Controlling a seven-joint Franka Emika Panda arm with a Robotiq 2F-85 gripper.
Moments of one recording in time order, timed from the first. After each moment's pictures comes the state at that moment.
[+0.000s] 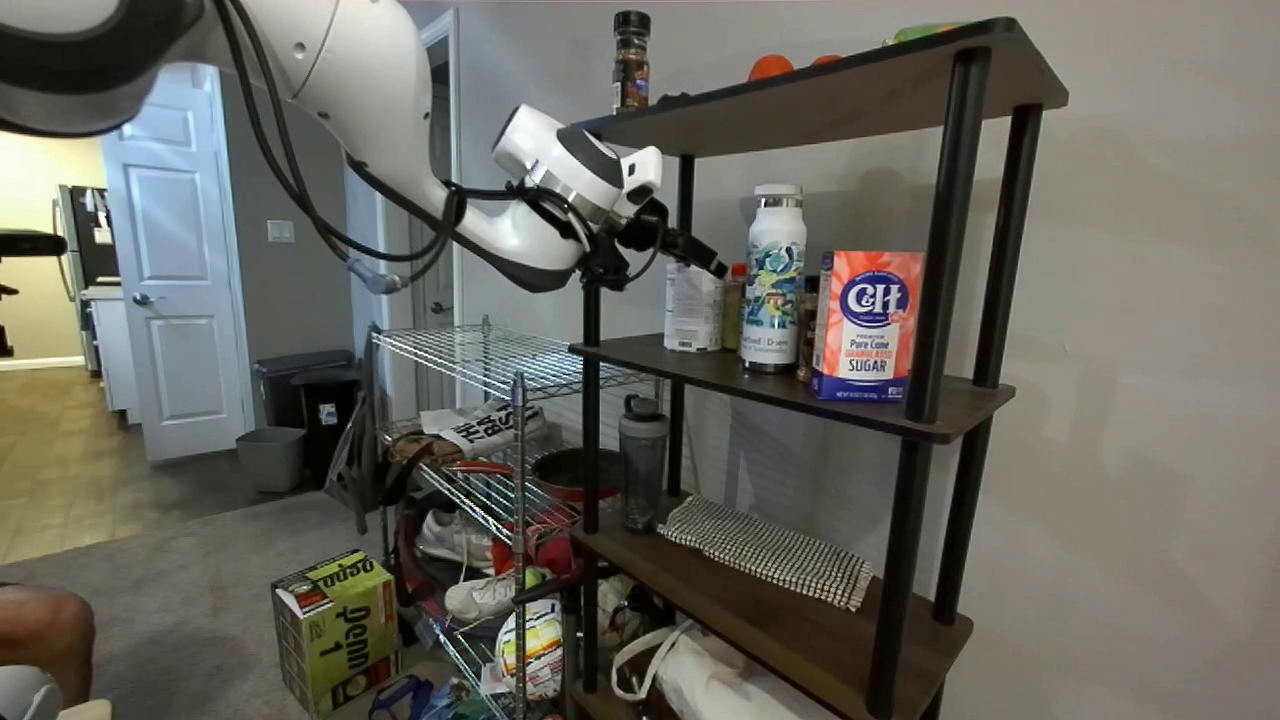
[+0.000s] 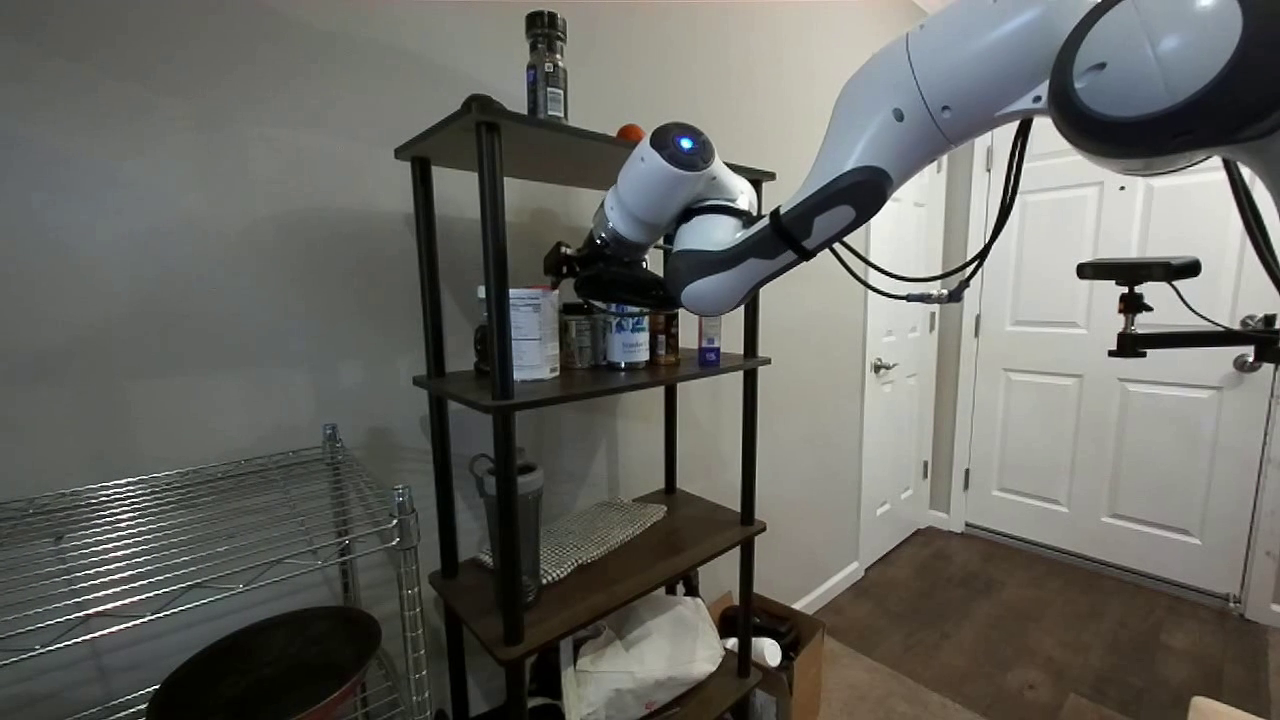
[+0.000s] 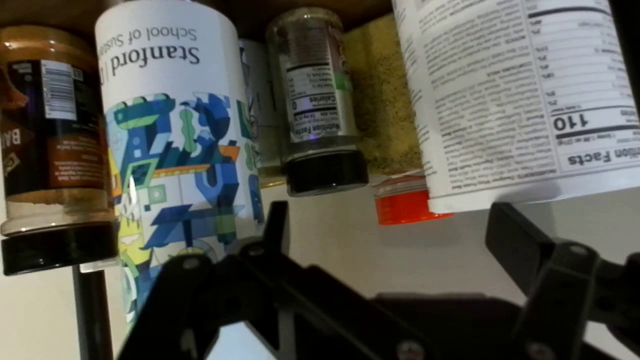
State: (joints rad) arm 0.18 0.32 -0.13 -1.56 -1.01 2.88 1.35
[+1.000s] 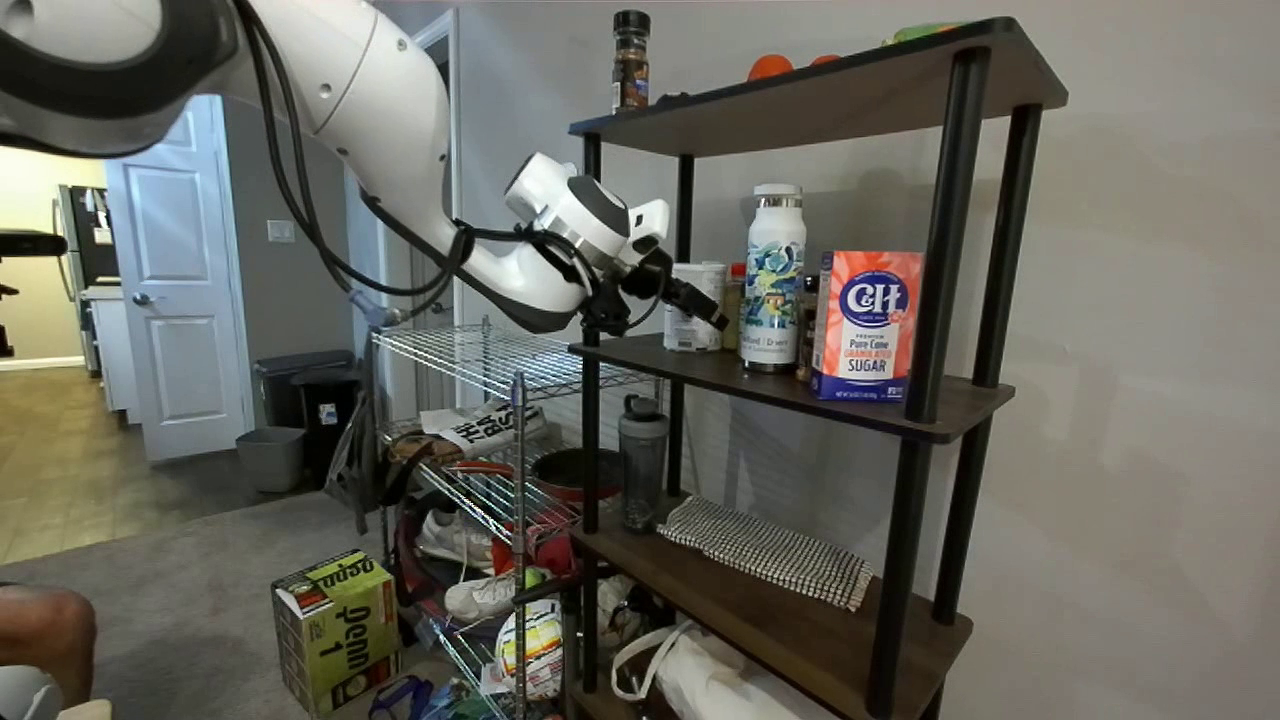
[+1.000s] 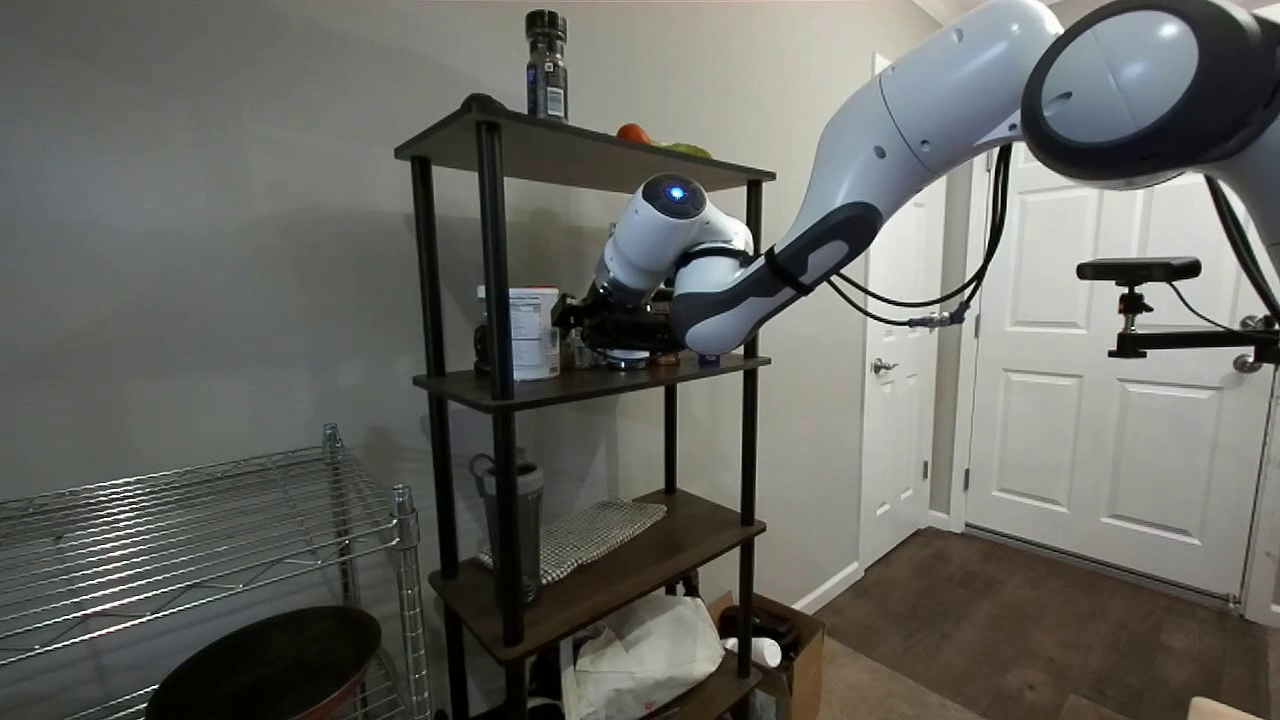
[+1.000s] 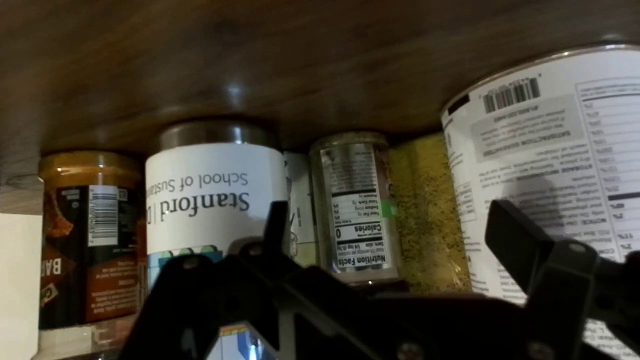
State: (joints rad) arm 0.19 0.38 -0.15 -1.61 -1.01 2.87 1.35
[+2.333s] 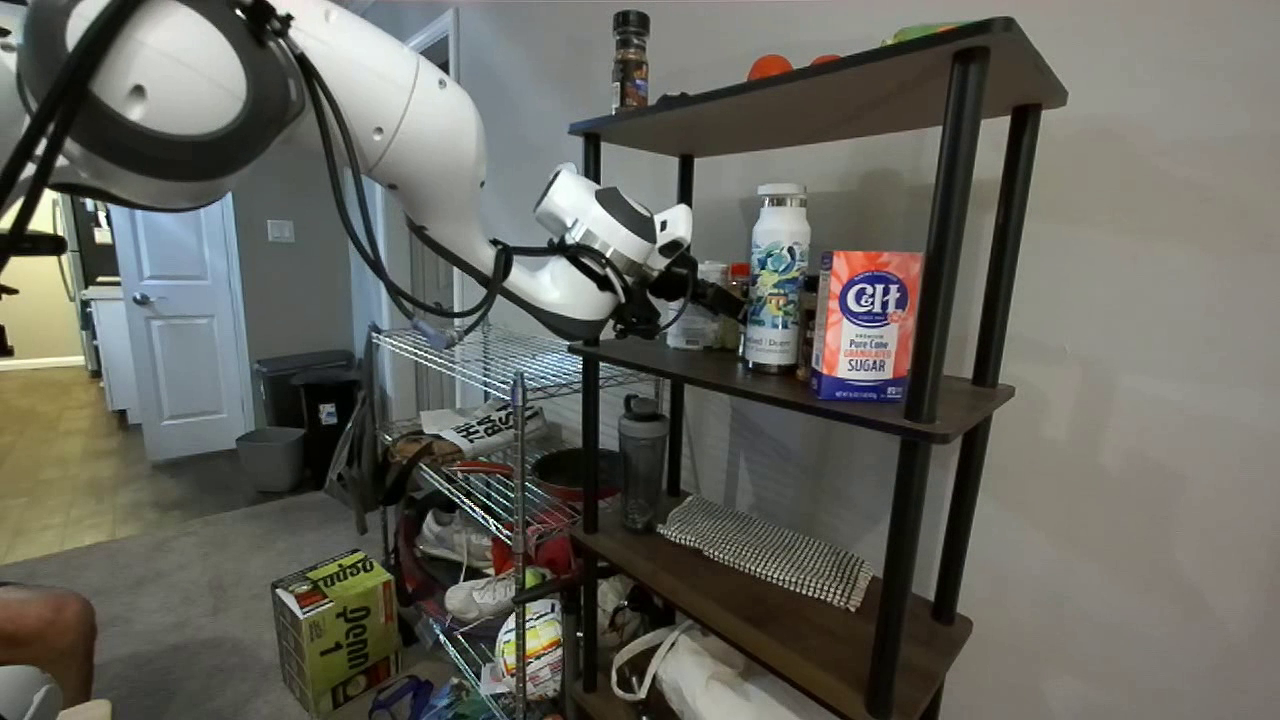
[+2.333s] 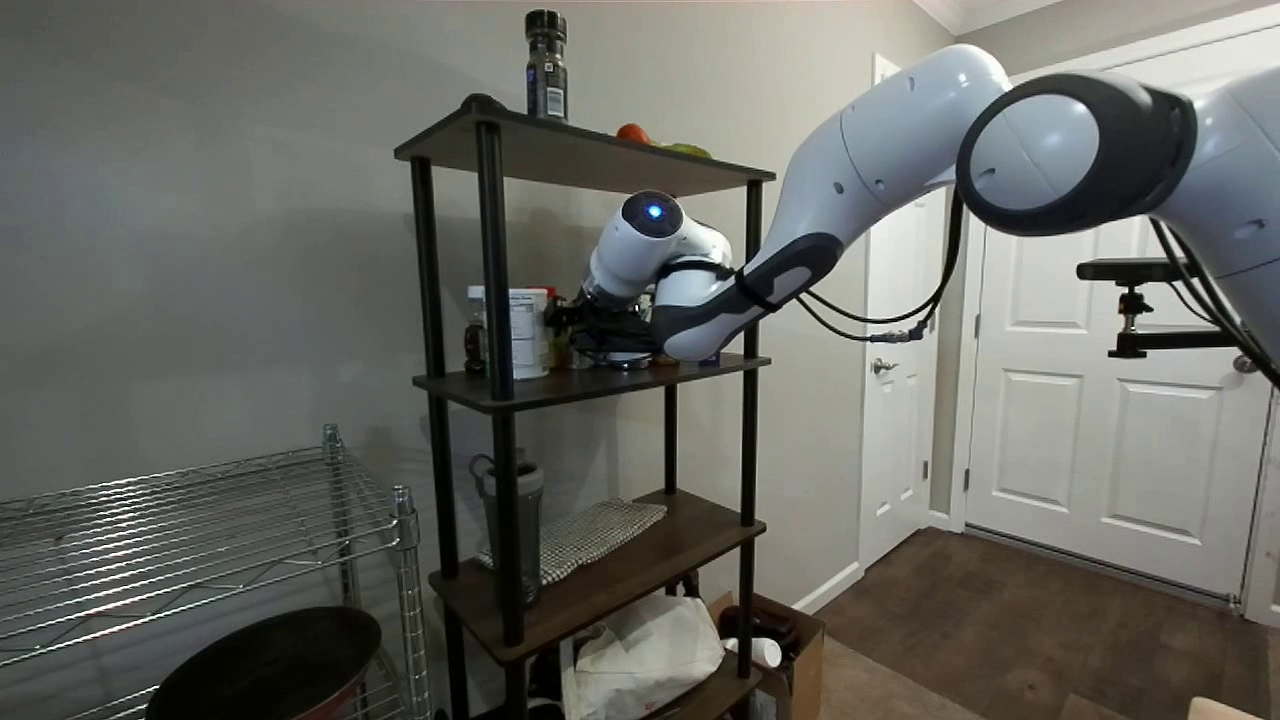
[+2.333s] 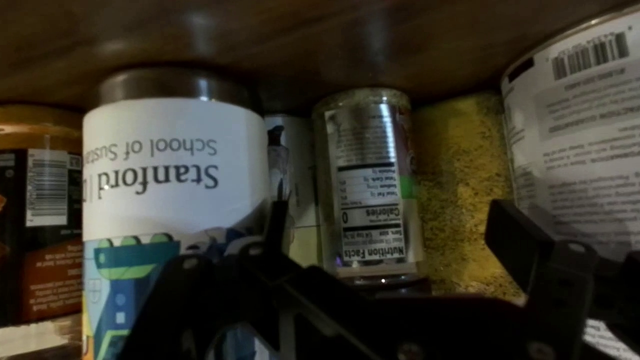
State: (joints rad) arm 0.20 0.52 -0.20 -1.41 -1.01 2.86 1.35
